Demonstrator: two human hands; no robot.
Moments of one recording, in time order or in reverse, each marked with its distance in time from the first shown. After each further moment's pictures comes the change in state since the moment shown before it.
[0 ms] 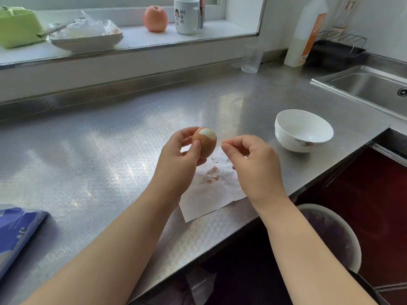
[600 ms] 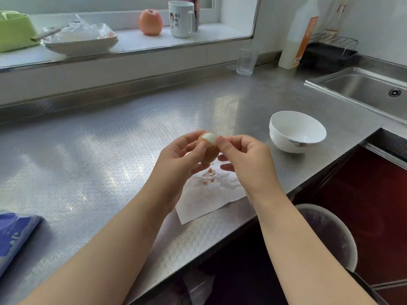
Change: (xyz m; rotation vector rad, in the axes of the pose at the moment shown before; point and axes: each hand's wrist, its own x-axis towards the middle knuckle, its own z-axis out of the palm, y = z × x) left_hand 0.000 0.001 -0.003 -0.195 -0.193 -0.089; right_hand 0.005 -0.008 -0.001 0.407 -0.093 0.261
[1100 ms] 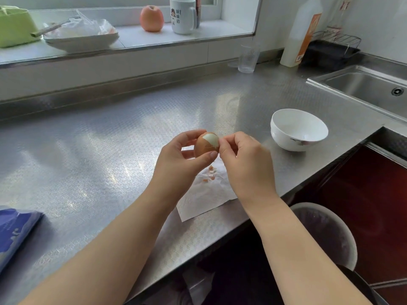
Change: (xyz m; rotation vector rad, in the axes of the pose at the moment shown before) left_hand -0.003 -0.004 0.004 0.229 0.124 0.125; right_hand -0.006 0.003 0.008 -0.627 0.171 -0.380
